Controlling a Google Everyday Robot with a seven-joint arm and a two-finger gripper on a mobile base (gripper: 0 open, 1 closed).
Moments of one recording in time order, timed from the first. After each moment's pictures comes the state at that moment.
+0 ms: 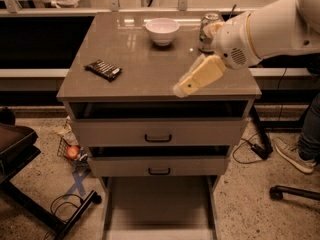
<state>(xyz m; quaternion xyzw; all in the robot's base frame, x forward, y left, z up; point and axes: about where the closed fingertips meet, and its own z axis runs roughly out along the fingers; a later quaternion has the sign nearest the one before) 0.546 -0.074 0.959 -0.52 0.72 0.16 0.43</state>
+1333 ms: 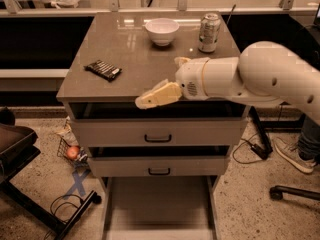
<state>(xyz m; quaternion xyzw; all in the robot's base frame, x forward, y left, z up) 0.575 0.001 0.884 -0.42 0.72 0.27 0.48</state>
